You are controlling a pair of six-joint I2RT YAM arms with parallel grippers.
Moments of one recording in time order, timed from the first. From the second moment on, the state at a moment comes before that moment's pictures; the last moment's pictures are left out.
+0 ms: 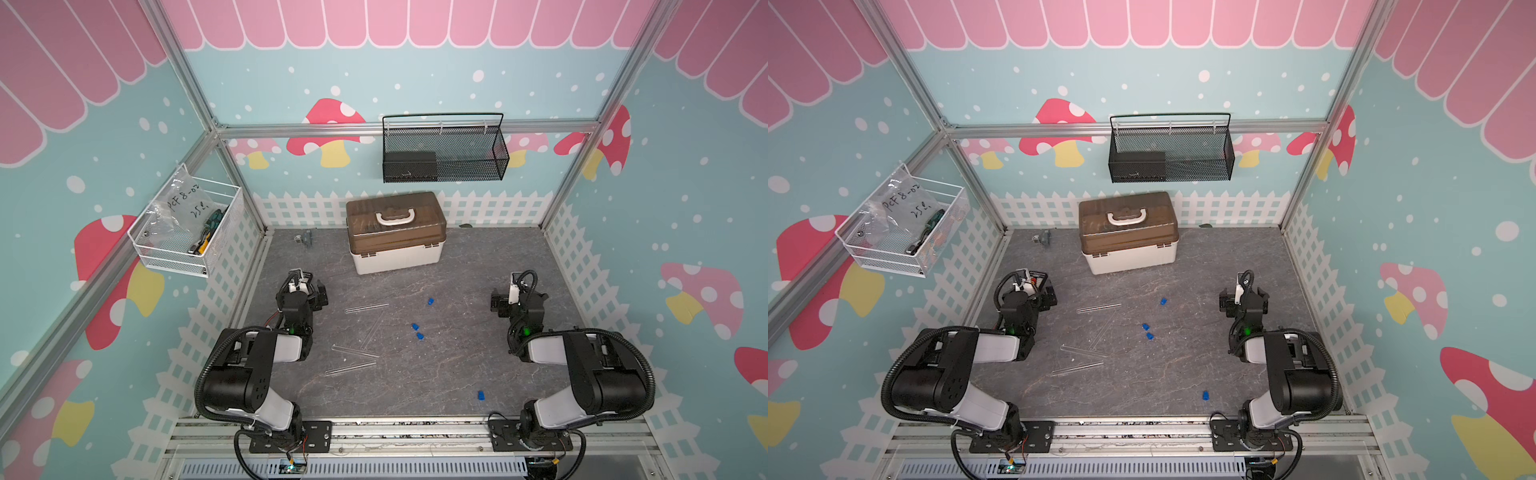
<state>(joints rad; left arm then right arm) -0.05 1.56 0.39 0.89 -0.27 -0.07 0.01 1.52 0.36 0.82 0.16 -0.11</state>
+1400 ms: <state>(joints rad) -0.06 1.07 0.42 0.56 -0.15 0.00 0.01 1.05 0.58 0.26 0.12 0.06</state>
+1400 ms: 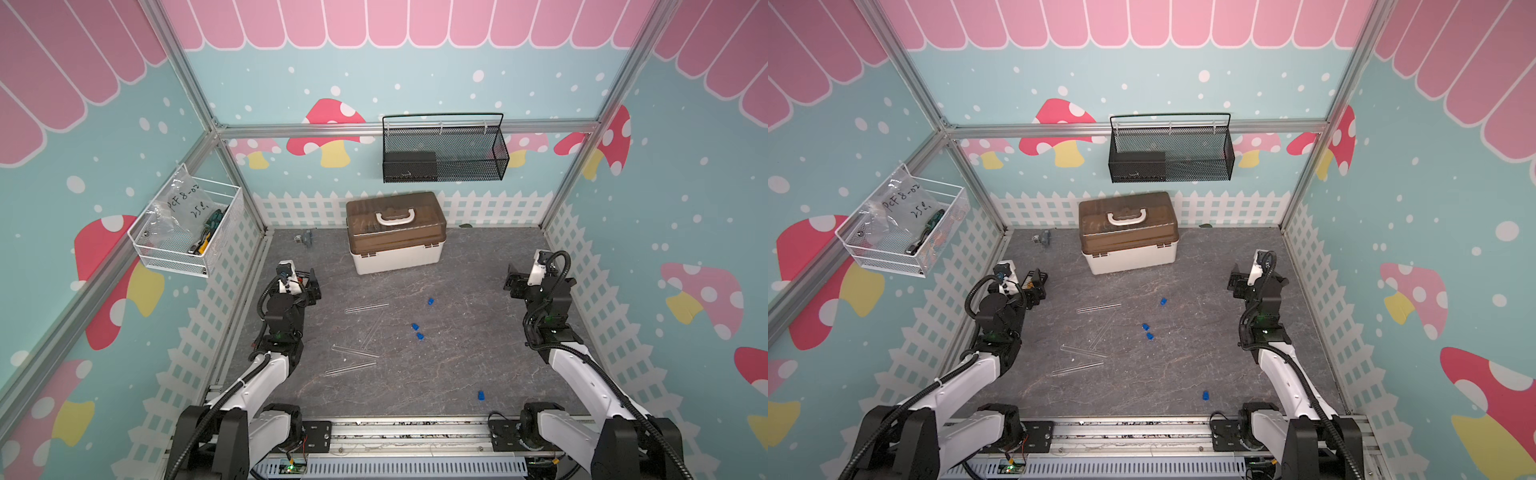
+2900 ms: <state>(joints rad) -0.64 1.17 0.57 -0.67 0.04 0.77 0.01 1.10 0.70 -0.05 -0.09 0.17</state>
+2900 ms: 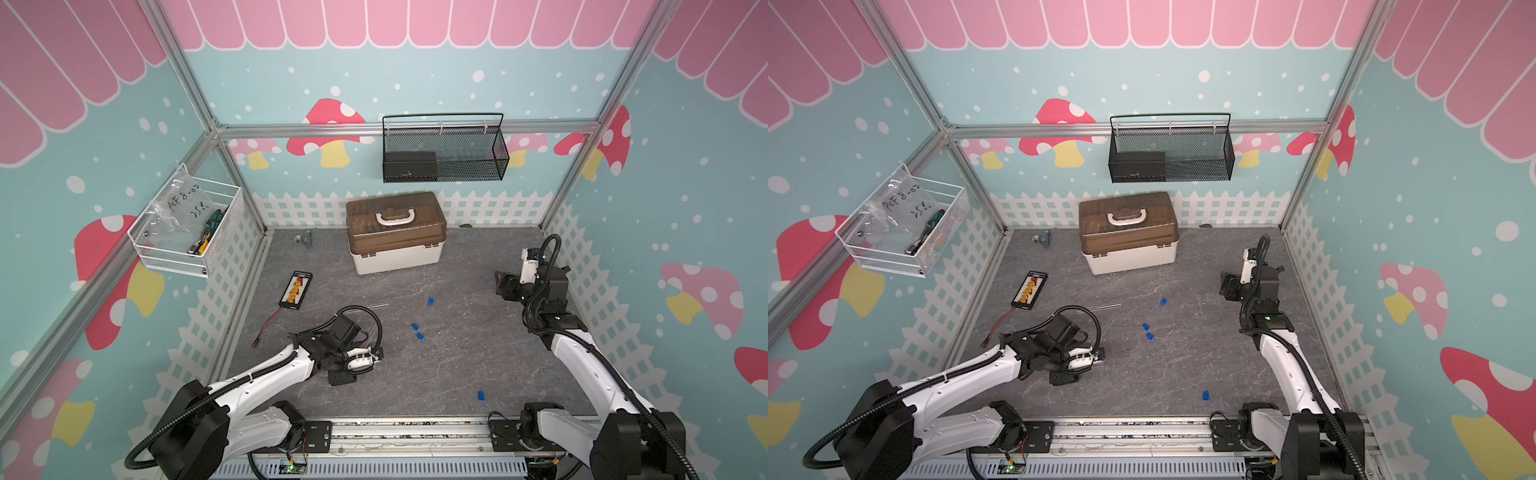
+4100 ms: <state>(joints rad) -0.64 1.31 0.62 -0.72 0.06 0.77 0.01 1.10 0.70 -0.05 -0.09 0.17</state>
